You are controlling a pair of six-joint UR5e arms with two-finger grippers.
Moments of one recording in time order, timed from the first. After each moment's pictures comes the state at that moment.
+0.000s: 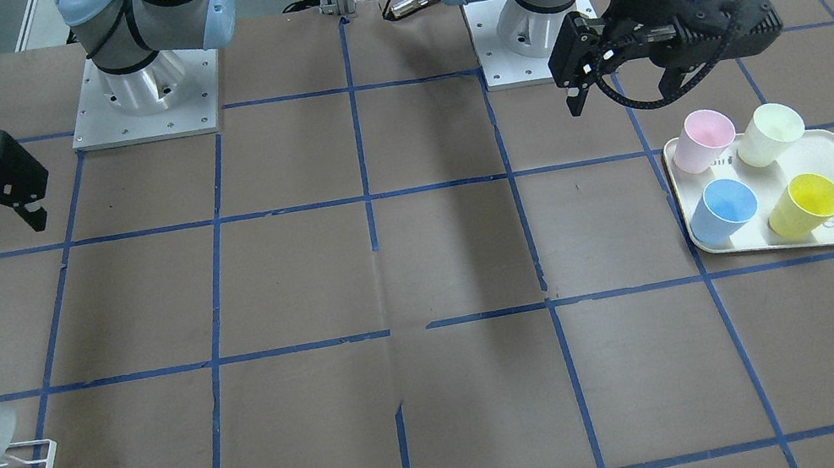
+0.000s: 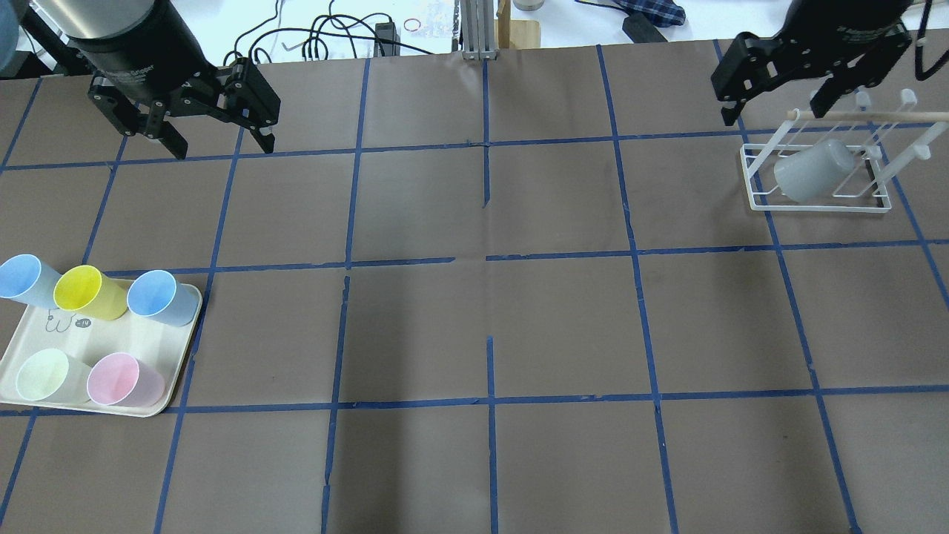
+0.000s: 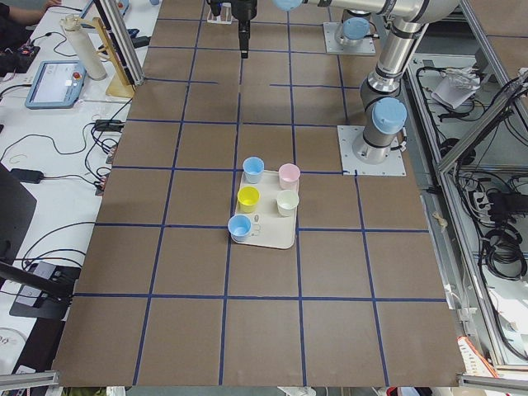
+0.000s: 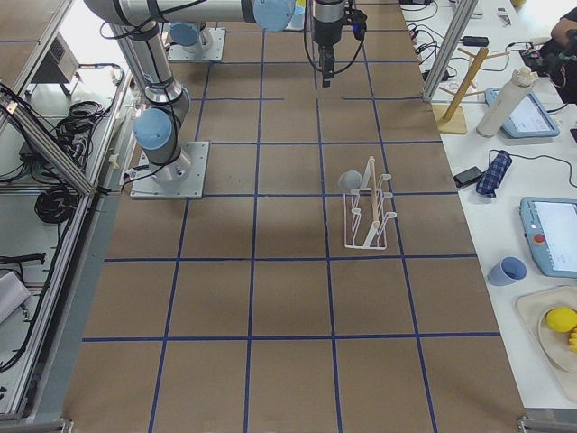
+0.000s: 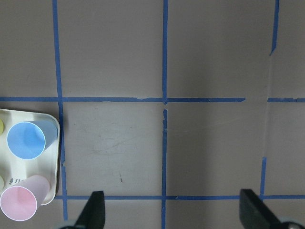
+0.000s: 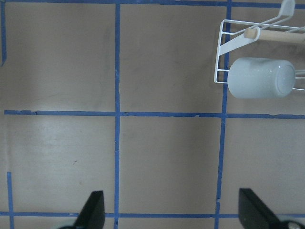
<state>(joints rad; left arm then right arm) -1.54 -1.60 -1.43 -1.67 1.56 0.01 1.36 -1.53 1.47 -1.55 -1.57 -0.26</state>
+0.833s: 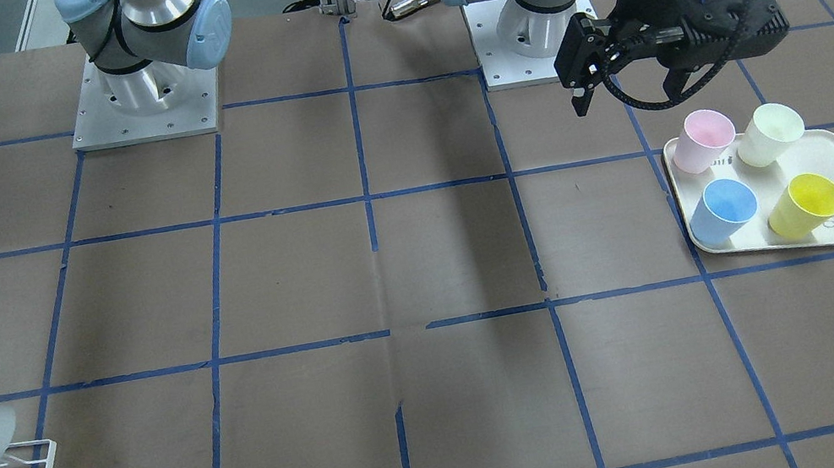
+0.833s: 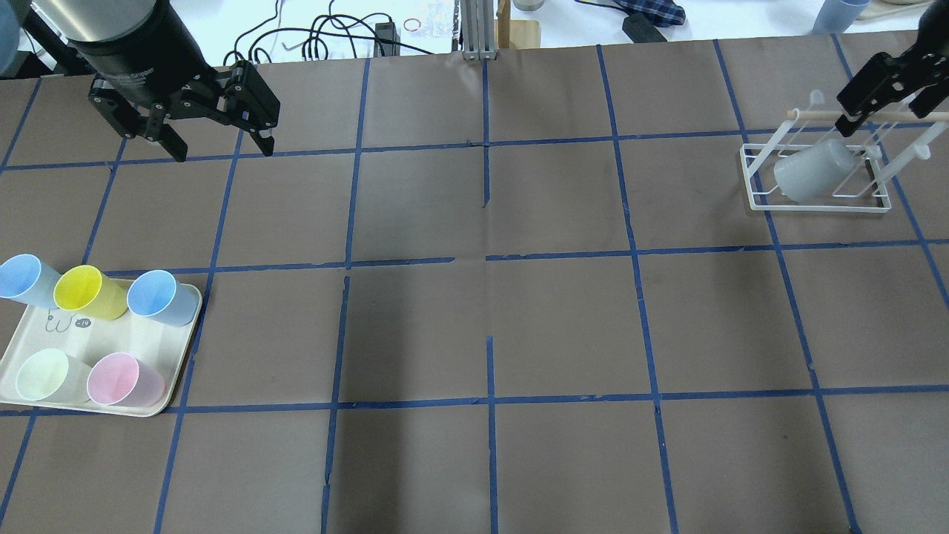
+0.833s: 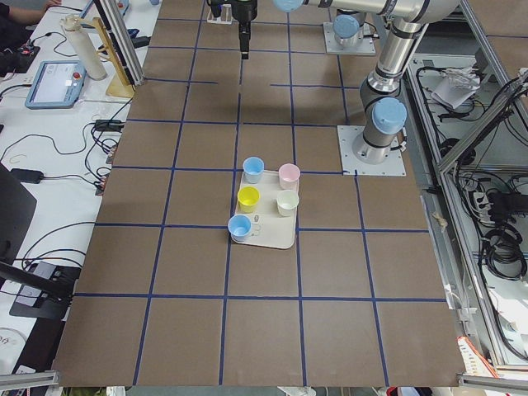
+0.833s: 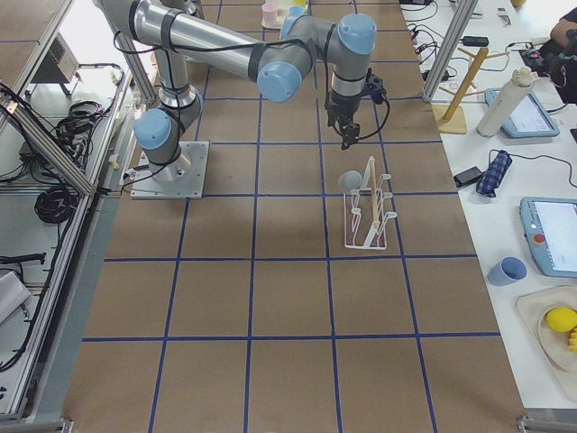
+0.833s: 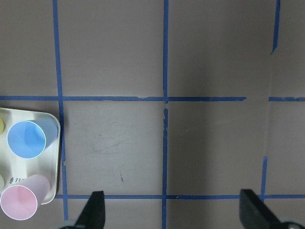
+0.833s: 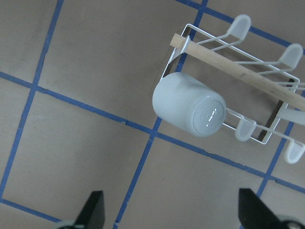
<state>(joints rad) -1.53 -1.60 -1.44 -1.67 1.56 0.01 1.13 -1.38 1.51 -1.72 -1.55 -0.85</state>
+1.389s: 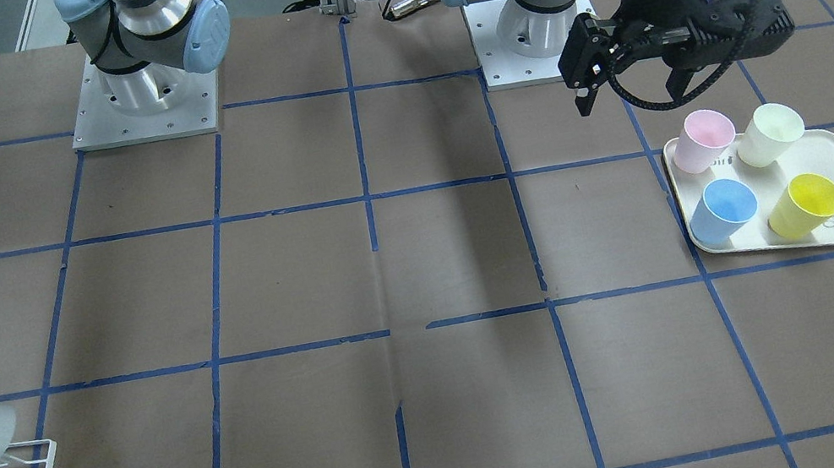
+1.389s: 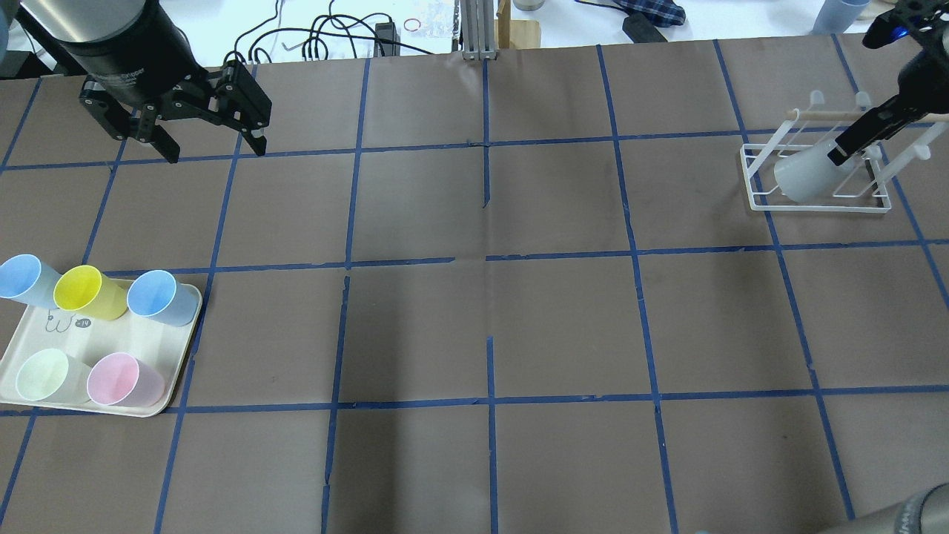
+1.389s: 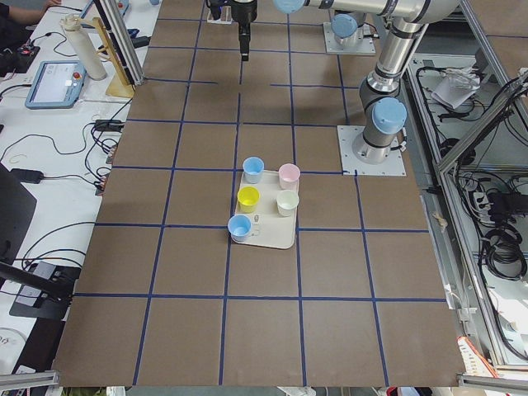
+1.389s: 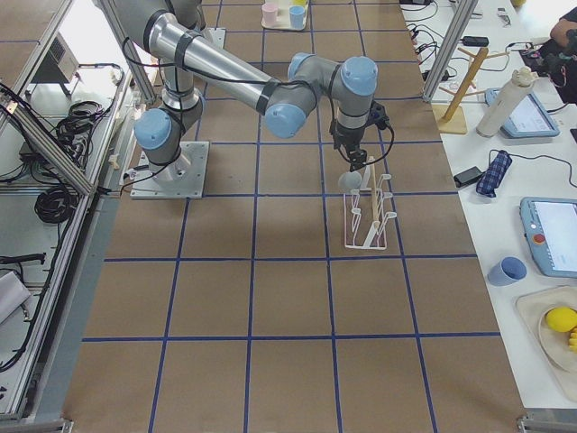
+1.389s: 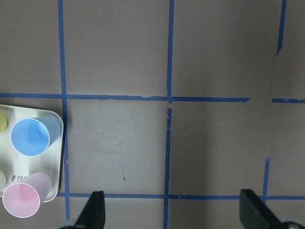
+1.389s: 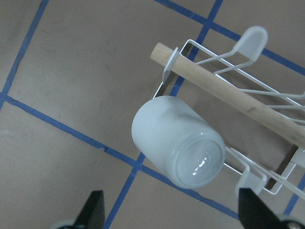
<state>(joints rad) -1.52 -1.60 -1.44 -1.67 1.56 0.01 1.08 -1.29 1.59 -1.90 -1.46 -0.96</state>
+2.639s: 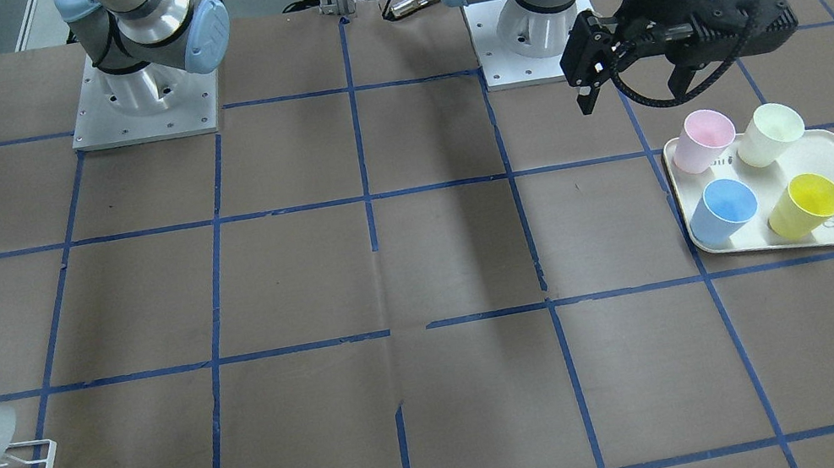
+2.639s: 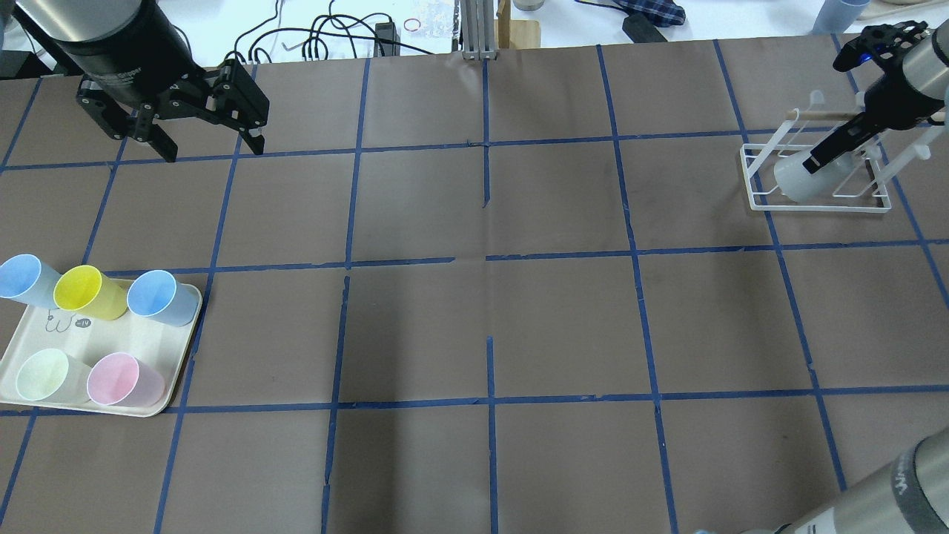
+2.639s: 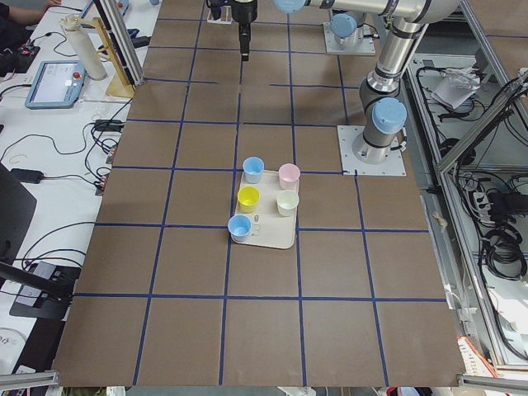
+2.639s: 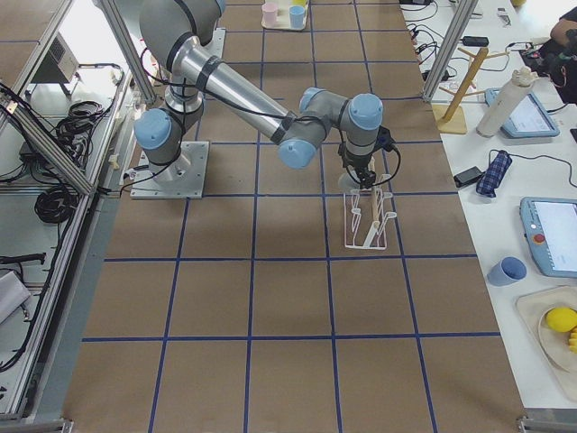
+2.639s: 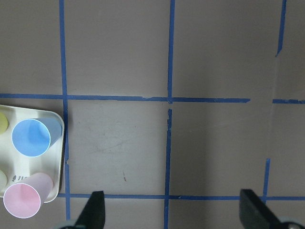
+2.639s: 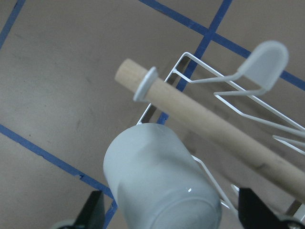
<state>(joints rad) -1.52 -1.59 -1.44 -1.67 1.56 0.02 1.08 -1.18 1.59 -2.01 -1.43 -1.01</state>
